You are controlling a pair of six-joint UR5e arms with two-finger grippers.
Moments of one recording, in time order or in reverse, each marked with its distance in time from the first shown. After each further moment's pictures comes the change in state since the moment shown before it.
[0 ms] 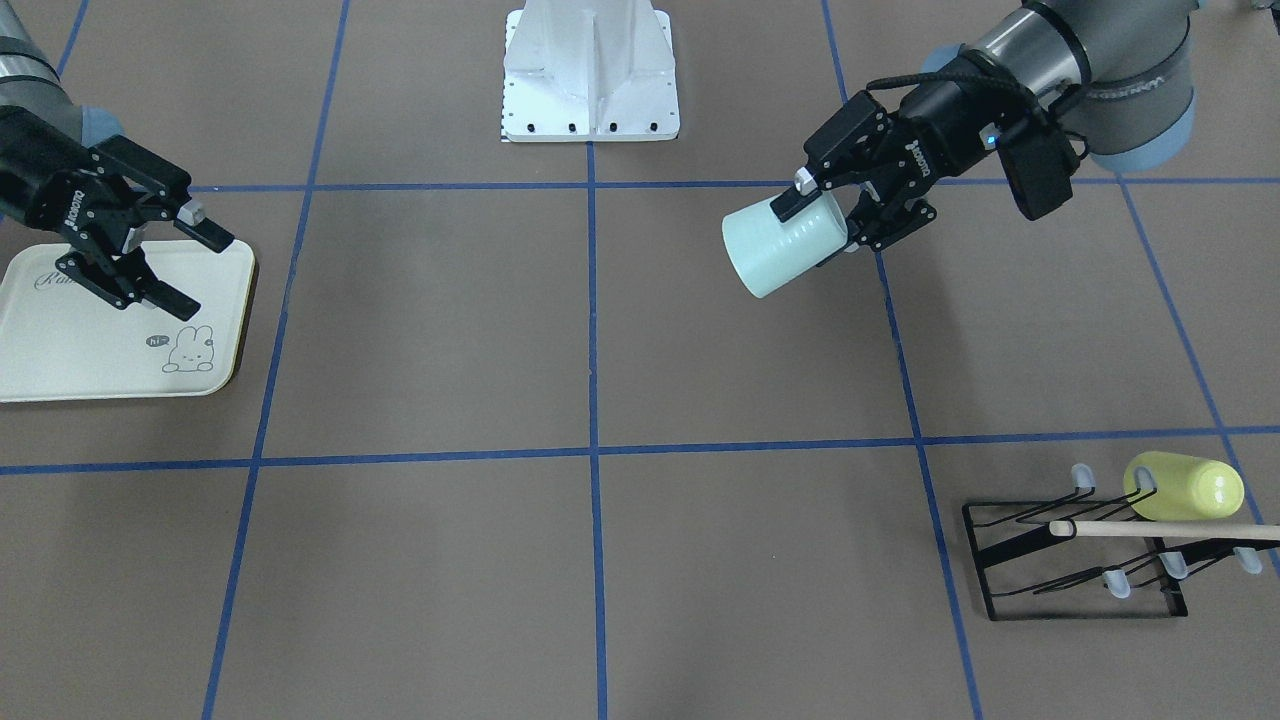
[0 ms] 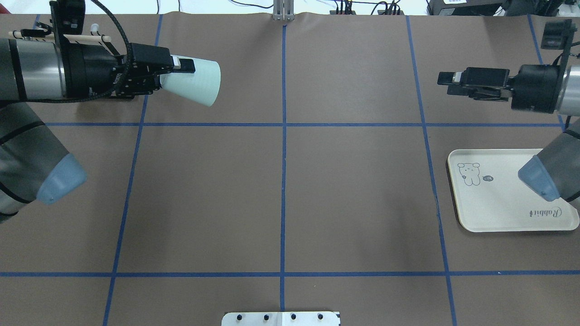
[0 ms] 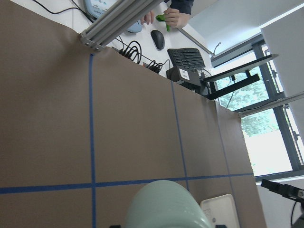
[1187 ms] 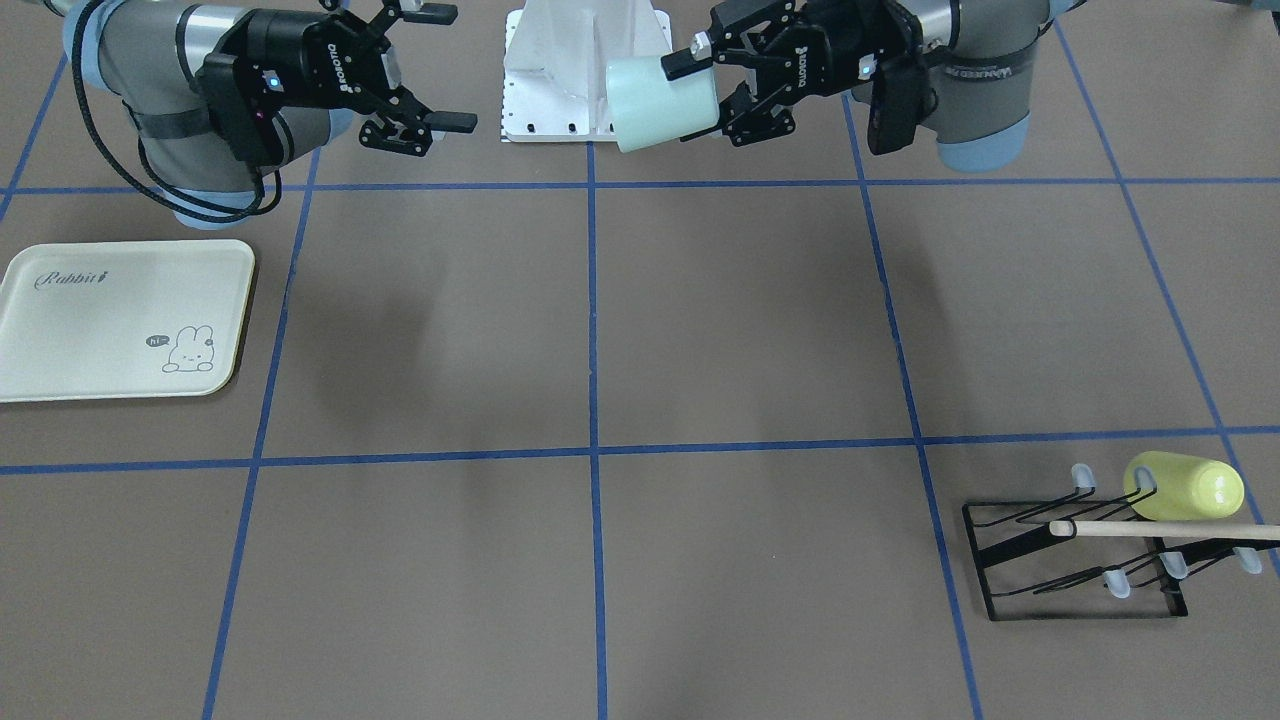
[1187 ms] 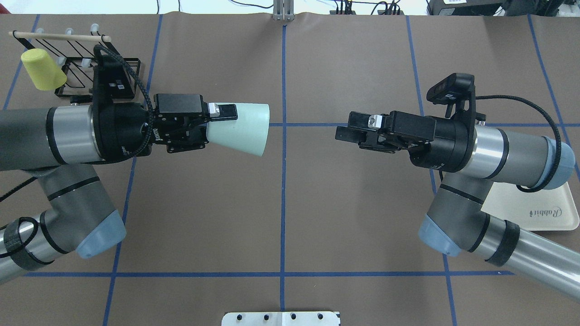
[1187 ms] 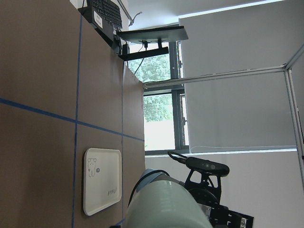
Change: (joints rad) left arm 0.213 -0.027 -0.007 -0.258 0.121 -0.192; right arm -0.360 0.212 0.000 0.361 -0.325 0.231
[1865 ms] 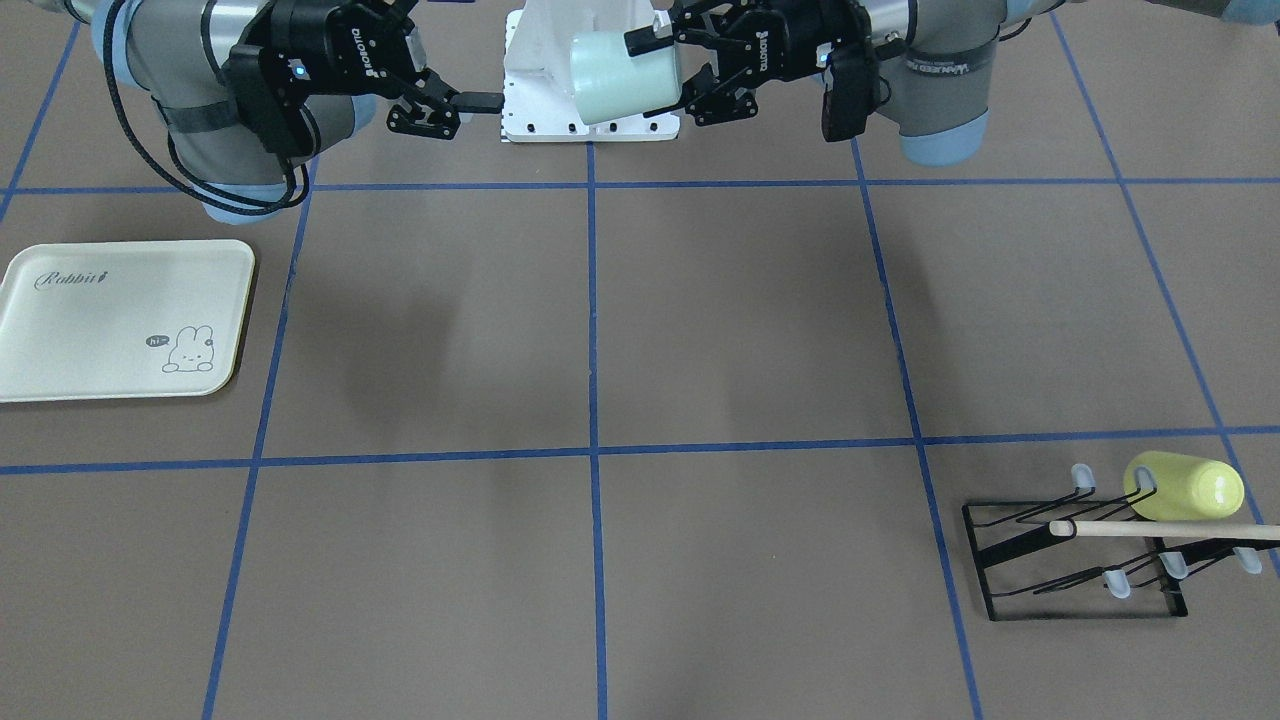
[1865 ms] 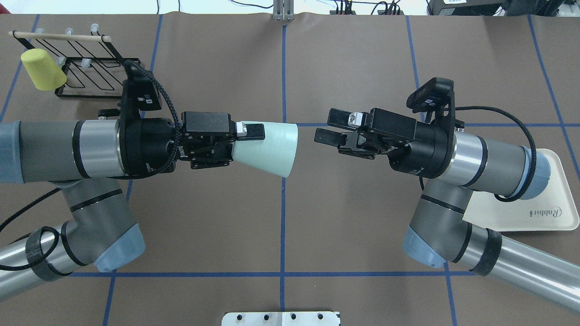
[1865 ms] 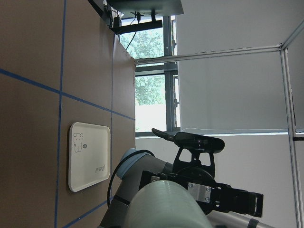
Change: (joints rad) left arm 0.049 -0.057 0.006 0.012 0.001 -0.001; right arm -0.059 0.036 -0.003 -0.008 -0.086 0.034
